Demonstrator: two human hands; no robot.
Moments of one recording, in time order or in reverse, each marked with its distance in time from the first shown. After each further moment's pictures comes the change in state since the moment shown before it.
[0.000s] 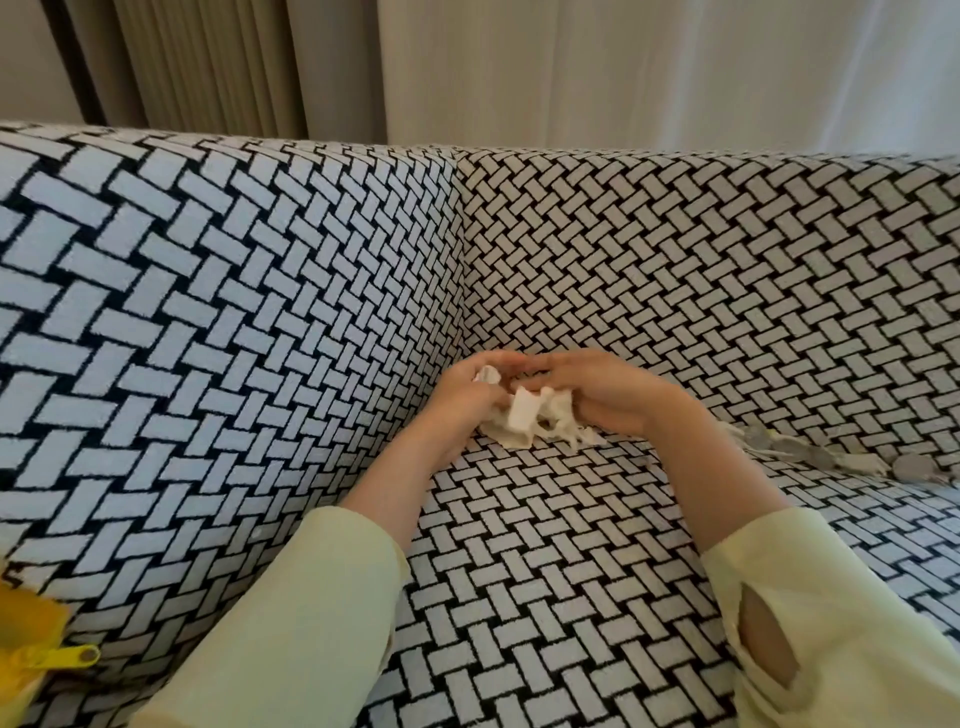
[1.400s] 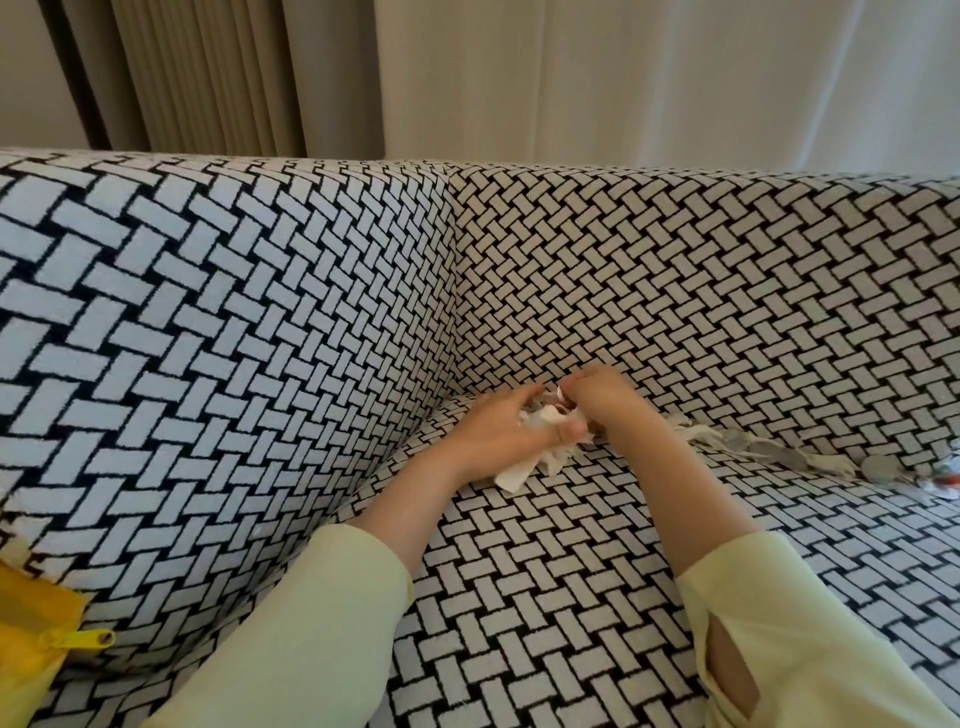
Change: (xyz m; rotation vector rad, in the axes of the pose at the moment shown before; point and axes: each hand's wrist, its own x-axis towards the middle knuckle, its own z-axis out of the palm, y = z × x) left_hand -0.018 -0.002 0.023 0.783 -0.214 0.088; right_hand -0.001 0.001 0.009 -0.314 0.706 0.233
